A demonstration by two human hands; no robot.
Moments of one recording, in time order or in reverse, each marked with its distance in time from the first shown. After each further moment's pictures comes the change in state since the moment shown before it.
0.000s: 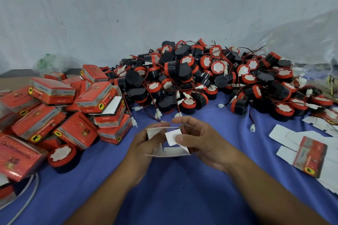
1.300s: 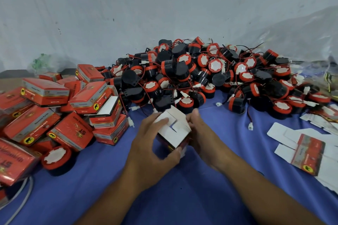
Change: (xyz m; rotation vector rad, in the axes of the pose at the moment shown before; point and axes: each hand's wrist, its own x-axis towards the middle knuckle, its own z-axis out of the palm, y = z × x) left_hand -0.009 -0.001 0.013 0.765 0.112 0.591; right_hand 0.002 0.001 0.003 -0.131 0.180 -0.037
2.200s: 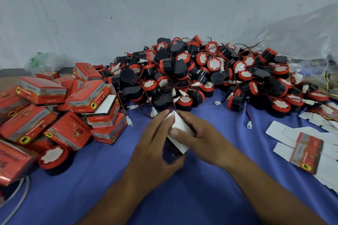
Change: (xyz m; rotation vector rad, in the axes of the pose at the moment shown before) left_hand -0.001 0.013 0.006 0.201 -0.017 0.213; right_hand -0.007 -0.007 -0.009 -0.479 -0.067 -0.237
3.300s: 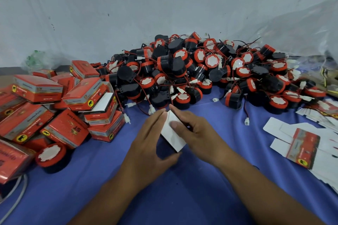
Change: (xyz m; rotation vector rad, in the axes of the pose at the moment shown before) left_hand -0.001 -0.007 -0.002 -0.025 -0.093 -0.083; right_hand 0.000 0.002 0.008 -0.065 0.106 0.059
